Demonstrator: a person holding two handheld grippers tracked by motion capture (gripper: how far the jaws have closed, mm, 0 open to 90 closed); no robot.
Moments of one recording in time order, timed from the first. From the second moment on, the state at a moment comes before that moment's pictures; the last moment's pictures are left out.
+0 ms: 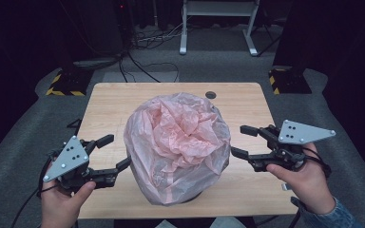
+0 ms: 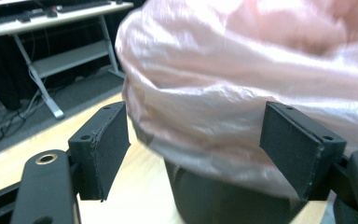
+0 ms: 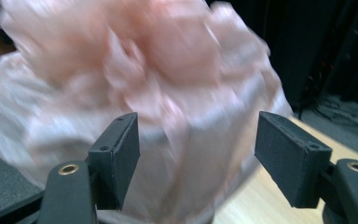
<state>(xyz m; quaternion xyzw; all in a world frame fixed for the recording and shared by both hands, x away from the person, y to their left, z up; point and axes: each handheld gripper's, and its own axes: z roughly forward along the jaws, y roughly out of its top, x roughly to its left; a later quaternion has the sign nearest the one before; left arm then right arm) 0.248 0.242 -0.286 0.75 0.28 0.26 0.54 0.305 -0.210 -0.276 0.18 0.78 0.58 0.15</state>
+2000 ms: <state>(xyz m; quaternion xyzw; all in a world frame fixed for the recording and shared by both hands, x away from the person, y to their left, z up) 0.253 0.230 -0.267 0.75 0.22 0.27 0.56 0.305 -0.161 -0.268 0.08 0.80 0.58 0.14</state>
